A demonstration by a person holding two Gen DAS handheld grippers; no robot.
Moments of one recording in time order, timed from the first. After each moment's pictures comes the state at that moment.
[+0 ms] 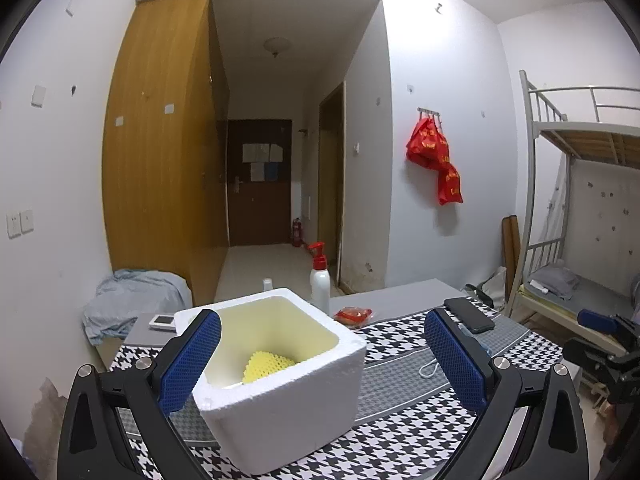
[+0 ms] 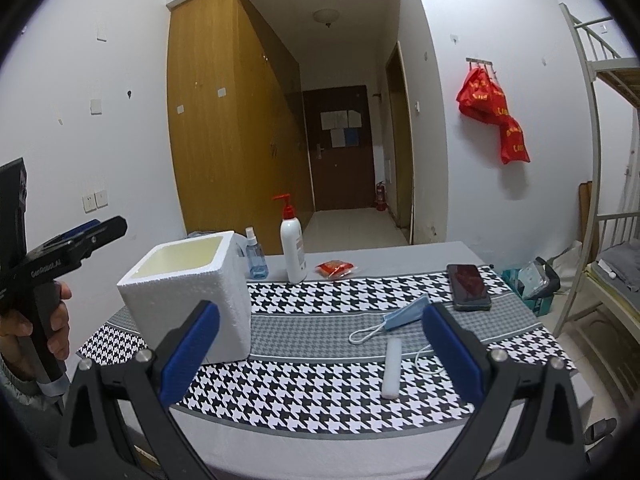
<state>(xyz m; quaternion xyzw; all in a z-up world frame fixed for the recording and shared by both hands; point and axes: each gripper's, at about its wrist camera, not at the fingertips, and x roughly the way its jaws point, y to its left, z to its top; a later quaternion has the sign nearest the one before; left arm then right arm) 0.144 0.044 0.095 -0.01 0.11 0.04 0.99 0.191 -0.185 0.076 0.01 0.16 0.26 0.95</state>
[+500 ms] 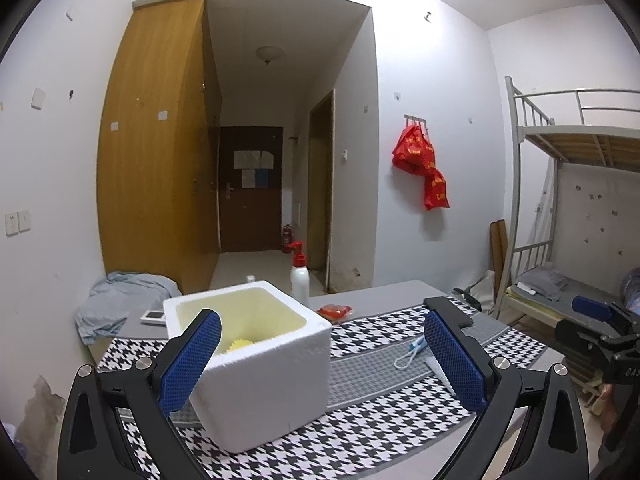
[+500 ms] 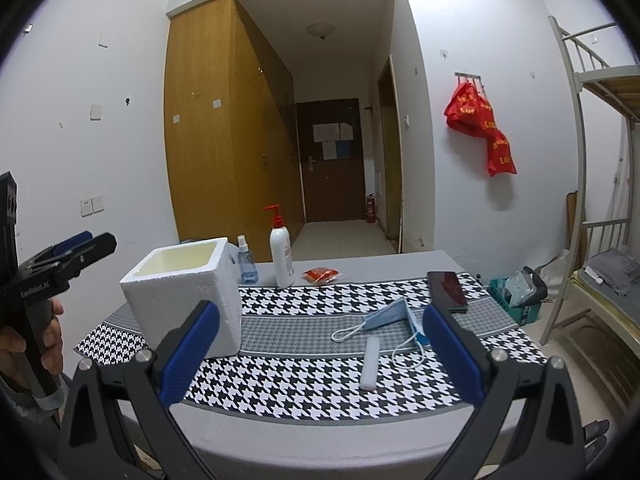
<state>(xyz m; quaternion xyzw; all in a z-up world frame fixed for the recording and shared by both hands) 0.119 0.020 0.085 -0.01 0.10 0.02 0.99 0.163 -0.210 0.078 0.00 0.14 0.23 0.96</state>
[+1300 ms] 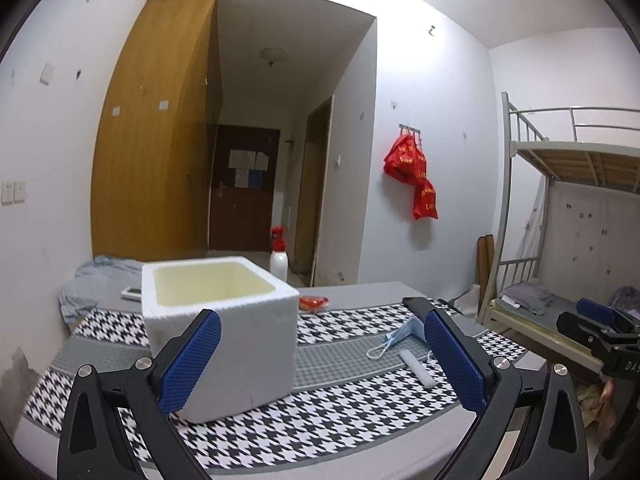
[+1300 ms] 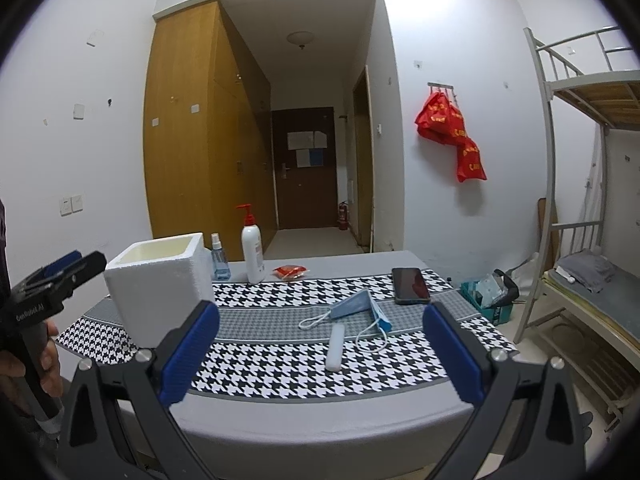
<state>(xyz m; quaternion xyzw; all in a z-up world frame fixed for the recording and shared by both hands) 0.103 0.003 0.046 -0.05 0.08 0.01 1.00 0.137 -0.233 0.062 0.00 0.12 0.18 0.98</state>
